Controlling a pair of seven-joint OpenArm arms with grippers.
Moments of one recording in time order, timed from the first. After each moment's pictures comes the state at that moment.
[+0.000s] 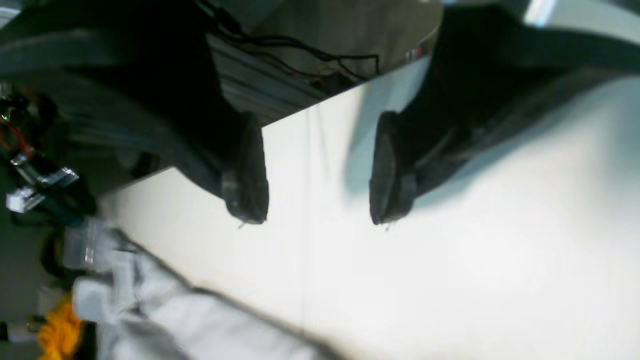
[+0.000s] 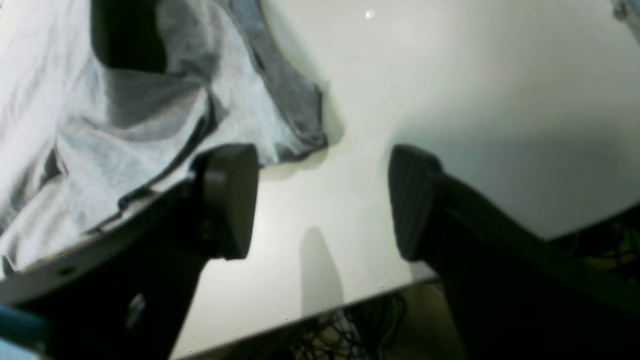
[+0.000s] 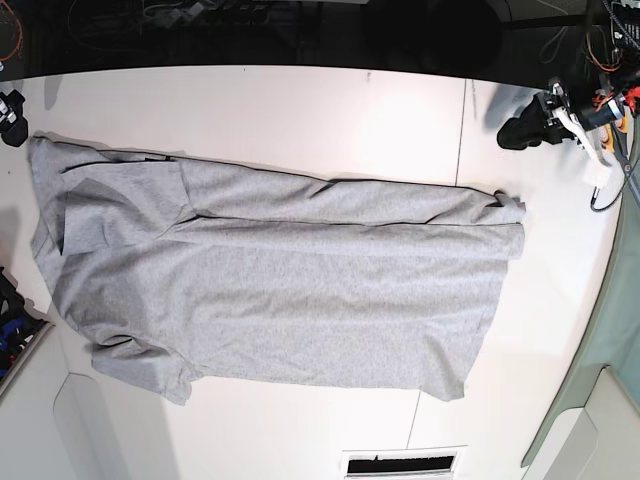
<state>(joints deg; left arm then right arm) 18.2 -25.9 -23.8 69.7 -66.8 -39.0 57.8 -16.3 18.6 49.2 71.4 43.6 29.4 -47.5</state>
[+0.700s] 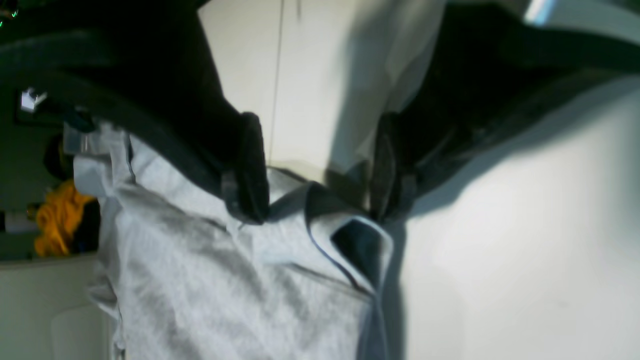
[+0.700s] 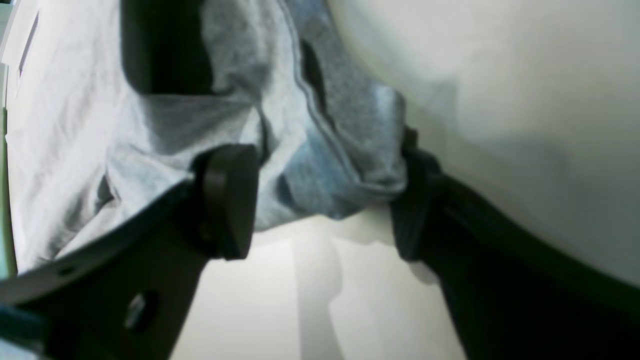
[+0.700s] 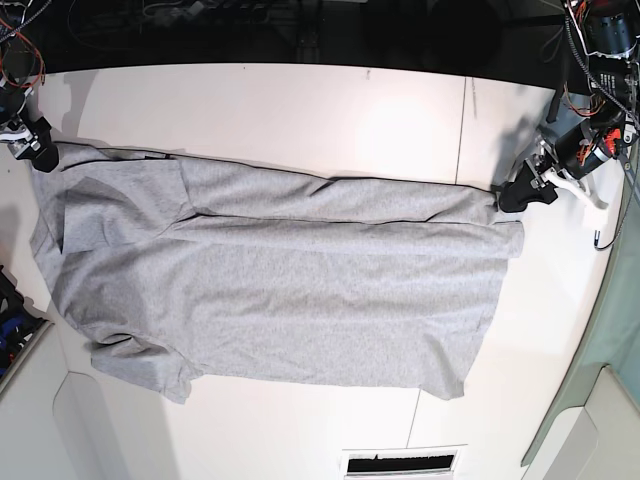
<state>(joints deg) 1.5 -20.7 -28.3 55.2 -55.0 -38.8 50.6 -8.7 18.3 42.4 61.7 46.1 29.5 -46.7</state>
